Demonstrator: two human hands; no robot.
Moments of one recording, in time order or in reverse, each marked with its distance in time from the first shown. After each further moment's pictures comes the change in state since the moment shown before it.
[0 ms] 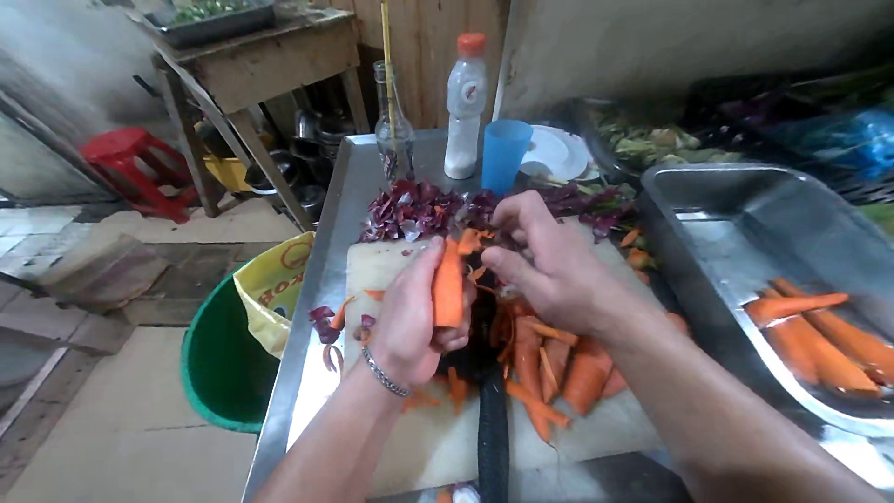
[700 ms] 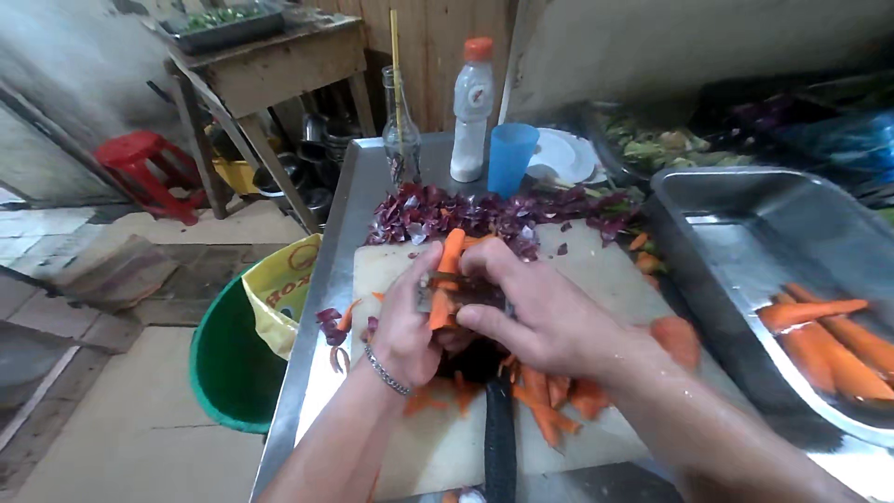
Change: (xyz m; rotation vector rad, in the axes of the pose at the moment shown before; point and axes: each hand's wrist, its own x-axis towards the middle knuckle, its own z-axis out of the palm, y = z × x) left_hand 0.002 0.000 -0.010 -0.092 0.020 -0.019; right_hand -0.008 -0.023 0.016 -0.031 -0.098 -0.135
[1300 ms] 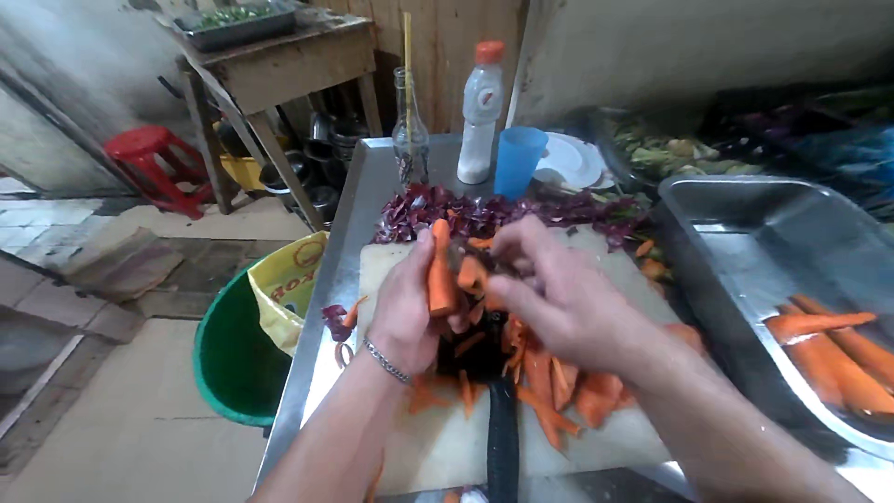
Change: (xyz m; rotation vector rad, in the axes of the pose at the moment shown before) left_hand 0.005 0.006 -0.002 0.071 0.113 0.124; right_hand -0.001 -0.007 -0.014 0.101 0.035 0.127
